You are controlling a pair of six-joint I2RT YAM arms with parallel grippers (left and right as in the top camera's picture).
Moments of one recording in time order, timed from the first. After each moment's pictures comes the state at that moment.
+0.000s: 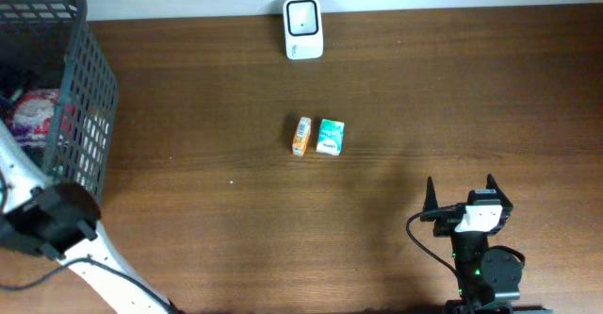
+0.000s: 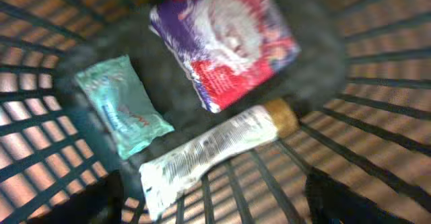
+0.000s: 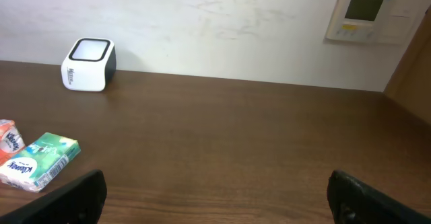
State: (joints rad) left arm 0.56 2.35 2.78 -1.69 -0.08 -0.44; right arm 0.00 0.01 0.01 -0.07 0.05 -0.09
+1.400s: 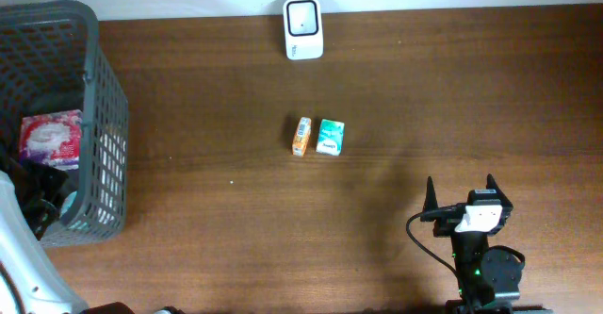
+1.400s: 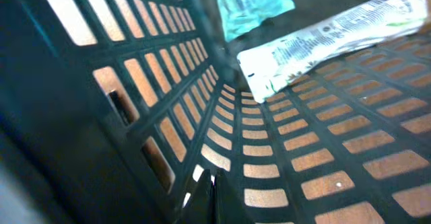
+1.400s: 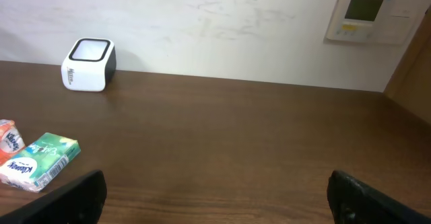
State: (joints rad) left arm 0.61 1.51 1.67 -1.66 -0.13 -0.62; right arm 0.00 0.01 0.01 -0.07 0.05 -0.09
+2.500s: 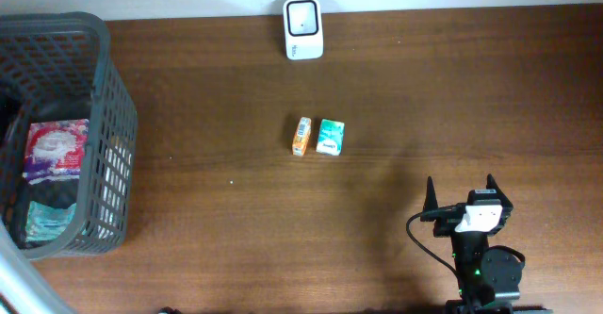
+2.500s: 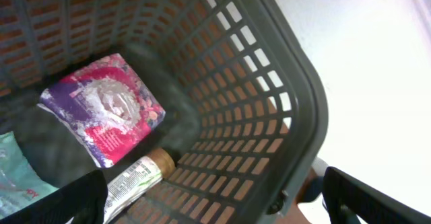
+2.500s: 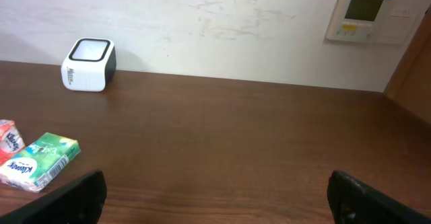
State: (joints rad) left arm 0.72 1.41 1.65 -0.95 0.35 -0.51; right arm 0.00 0.01 0.01 -0.07 0.05 -0.09
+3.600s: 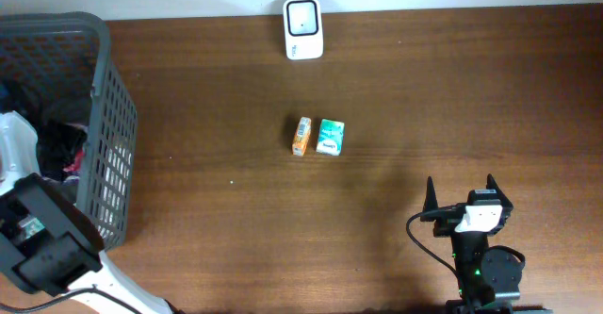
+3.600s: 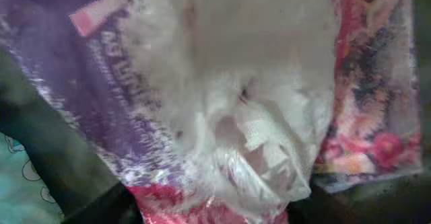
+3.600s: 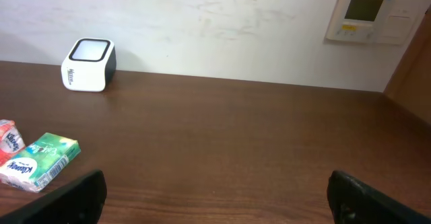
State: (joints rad) left arm 0.58 2.05 1.65 -0.99 -0.02 -0.60; right arm 0.00 0.01 0.01 -0.07 0.05 -0.09
